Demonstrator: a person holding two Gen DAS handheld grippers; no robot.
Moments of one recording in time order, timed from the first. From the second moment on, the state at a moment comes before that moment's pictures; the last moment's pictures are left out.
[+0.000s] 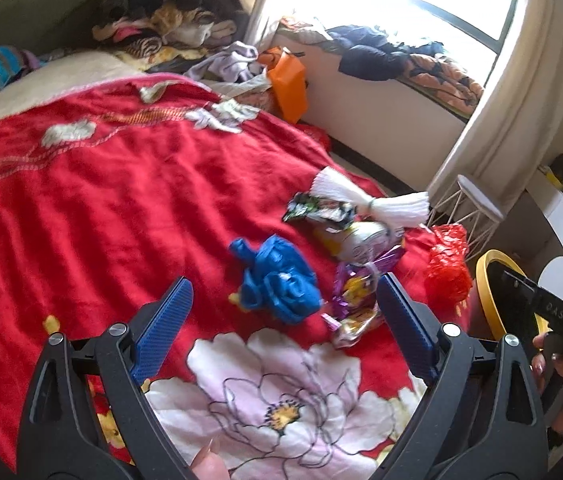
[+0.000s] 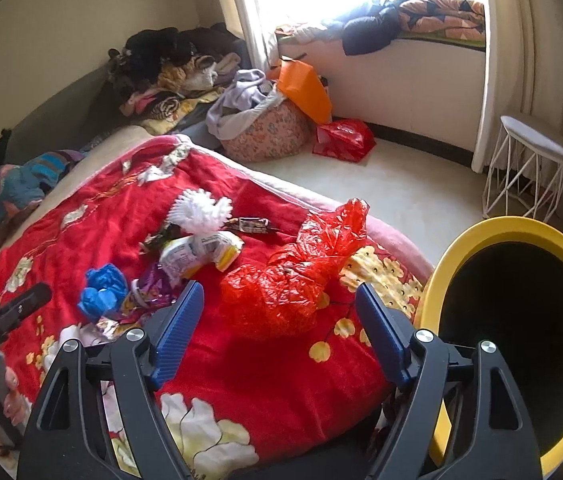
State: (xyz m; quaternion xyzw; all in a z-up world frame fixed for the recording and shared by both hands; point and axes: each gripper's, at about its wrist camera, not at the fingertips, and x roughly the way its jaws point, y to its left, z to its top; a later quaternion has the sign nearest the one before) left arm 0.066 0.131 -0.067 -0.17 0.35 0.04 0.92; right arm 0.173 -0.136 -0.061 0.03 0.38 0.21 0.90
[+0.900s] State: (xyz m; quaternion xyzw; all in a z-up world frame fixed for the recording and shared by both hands) left arm 0.094 0.142 -0.117 -0.26 0.39 0.02 0.88; right arm 0.202 -0.131 -0.098 0.10 0.44 0.25 0.85
